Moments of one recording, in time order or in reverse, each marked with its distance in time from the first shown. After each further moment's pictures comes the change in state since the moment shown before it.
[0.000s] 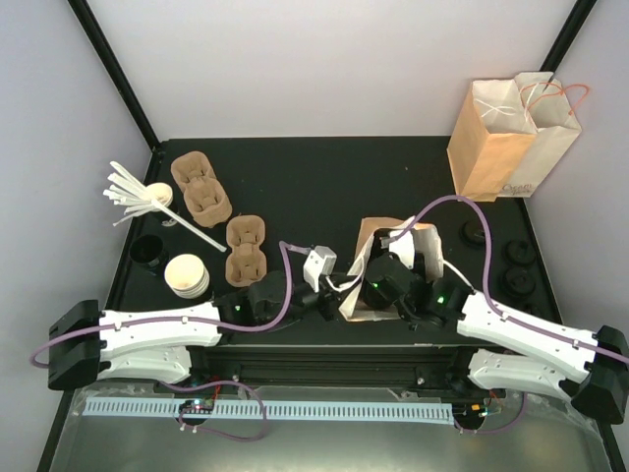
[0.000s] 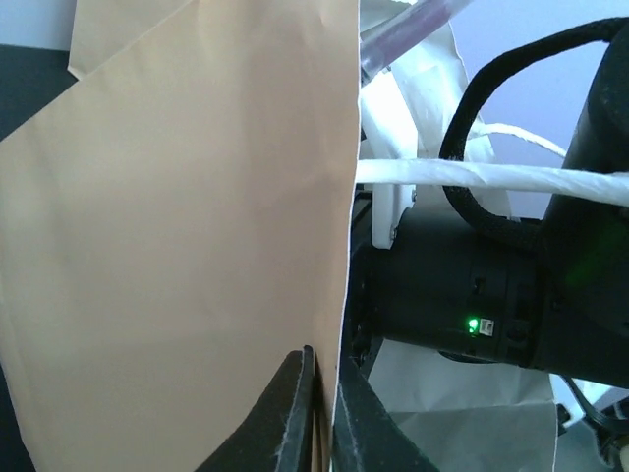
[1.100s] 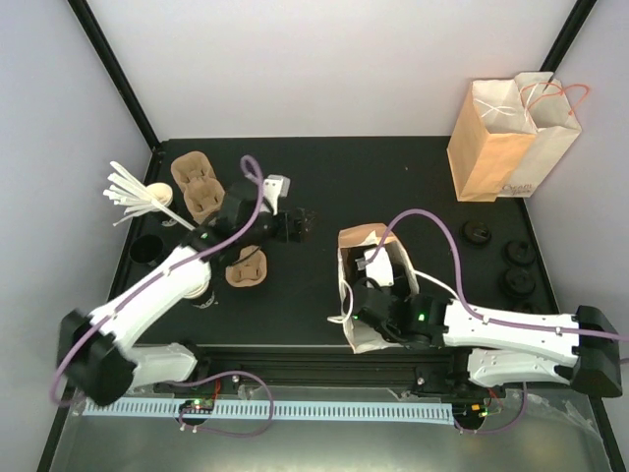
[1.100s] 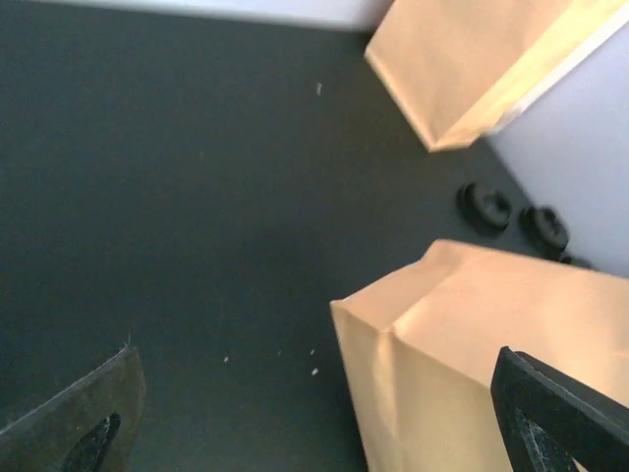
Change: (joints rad) left arm 0.602 -0.011 0.335 -0.635 0.224 0.103; right arm 0.233 0.060 -0.011 0.010 0.129 0.004
